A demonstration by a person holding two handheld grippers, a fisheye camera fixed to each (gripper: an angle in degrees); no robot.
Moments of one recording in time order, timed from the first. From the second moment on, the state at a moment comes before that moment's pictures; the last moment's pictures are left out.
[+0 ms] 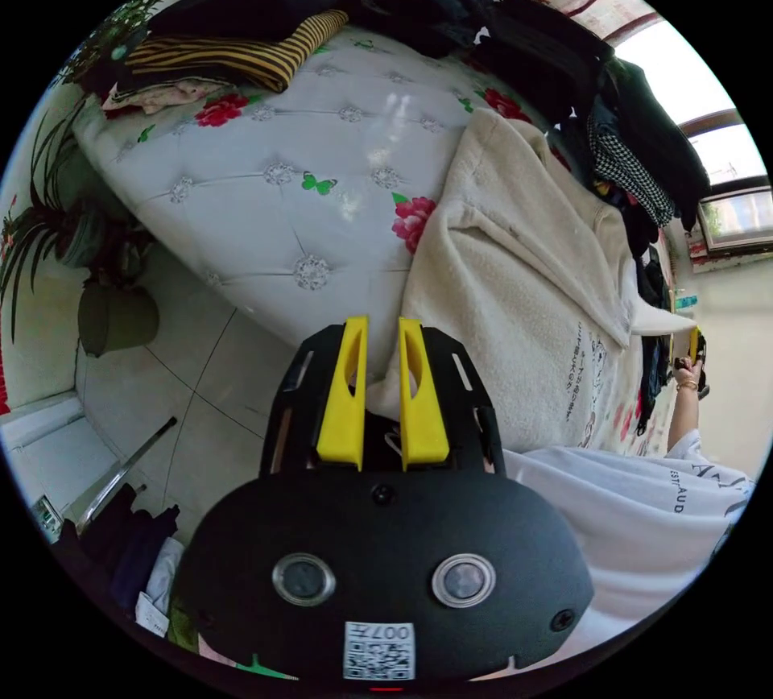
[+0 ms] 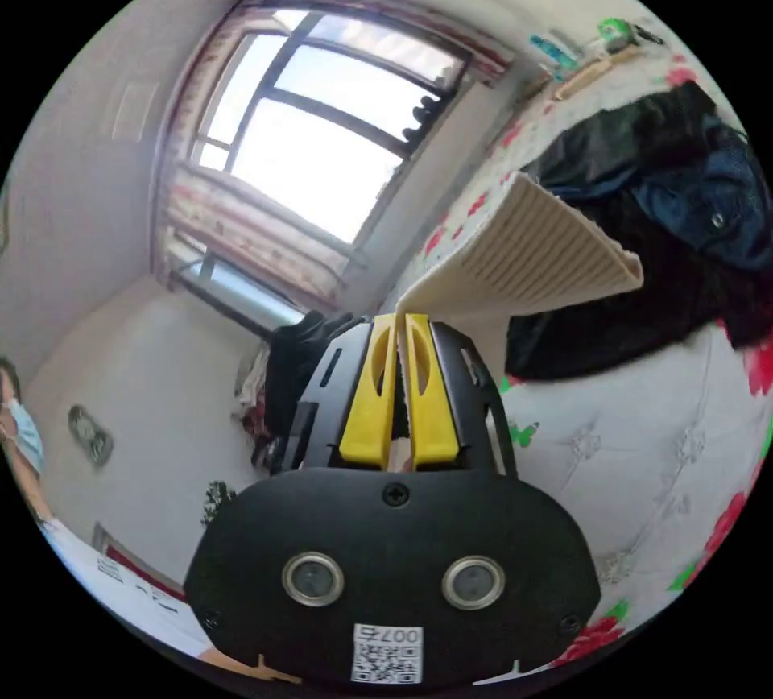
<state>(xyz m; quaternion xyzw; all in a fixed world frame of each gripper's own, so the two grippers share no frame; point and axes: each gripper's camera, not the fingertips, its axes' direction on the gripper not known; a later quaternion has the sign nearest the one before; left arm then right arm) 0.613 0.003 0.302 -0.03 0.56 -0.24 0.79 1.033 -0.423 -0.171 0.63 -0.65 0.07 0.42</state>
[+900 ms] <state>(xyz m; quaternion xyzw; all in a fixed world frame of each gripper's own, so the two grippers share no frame) 0.623 0.086 0.354 0.03 0.63 -0.11 0.76 0.545 -0.254 -0.118 0.45 -0.43 -0.20 0.76</state>
